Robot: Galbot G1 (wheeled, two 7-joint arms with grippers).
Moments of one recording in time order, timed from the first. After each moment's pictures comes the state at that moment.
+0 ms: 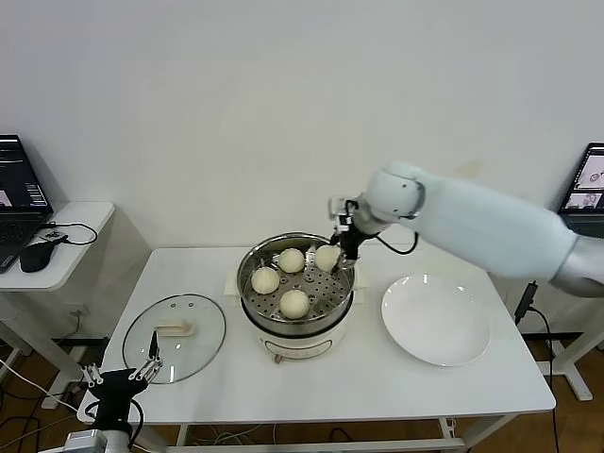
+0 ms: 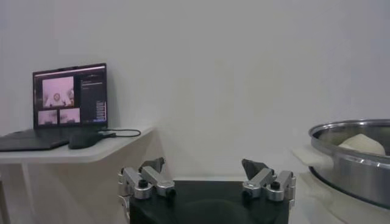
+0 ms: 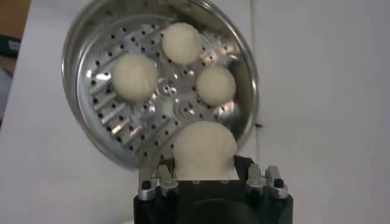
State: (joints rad) left arm 1.73 -1.29 -0.69 -2.14 -0.23 -0.03 -0.22; right arm 0.44 1.03 -1.08 1.36 0.34 -0.62 -0.91
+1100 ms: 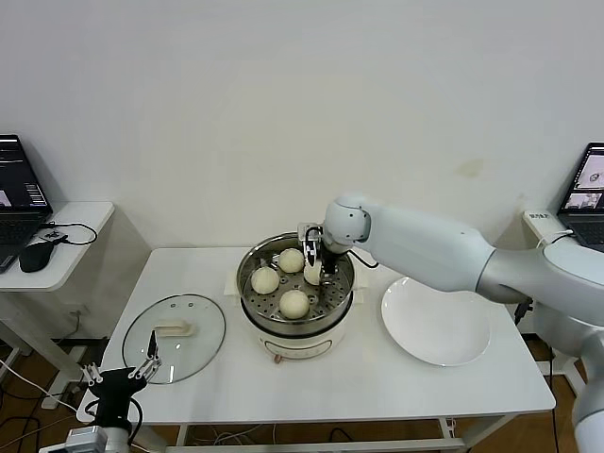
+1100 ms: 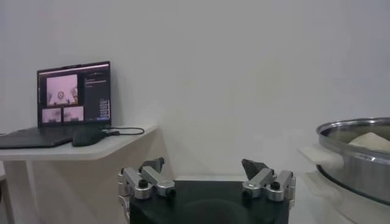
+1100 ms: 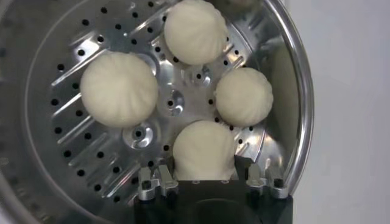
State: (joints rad) left arm 1.71 -1.29 -0.69 -2.11 -0.24 -0.03 -0.22; right arm 0.33 1.19 -1.08 1.17 0.18 -0.64 -0.89
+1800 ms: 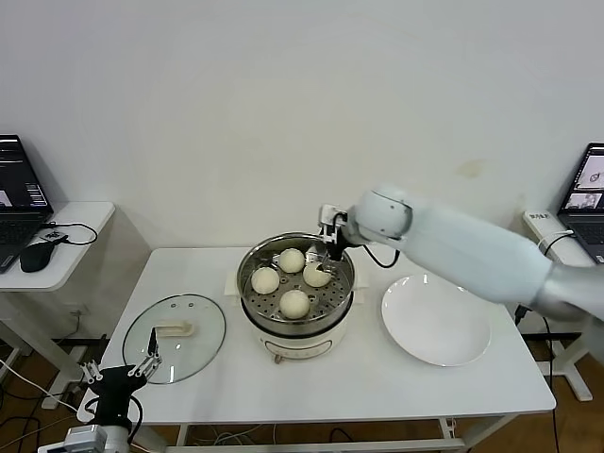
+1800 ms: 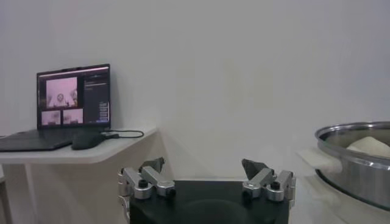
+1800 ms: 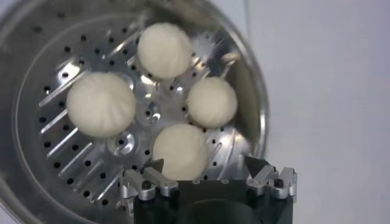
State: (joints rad) left arm 1.71 -1.29 -0.69 -2.12 -0.24 -0.03 -0.23; right arm 0.23 0.95 -0.88 1.46 0.39 -0.62 -0.55
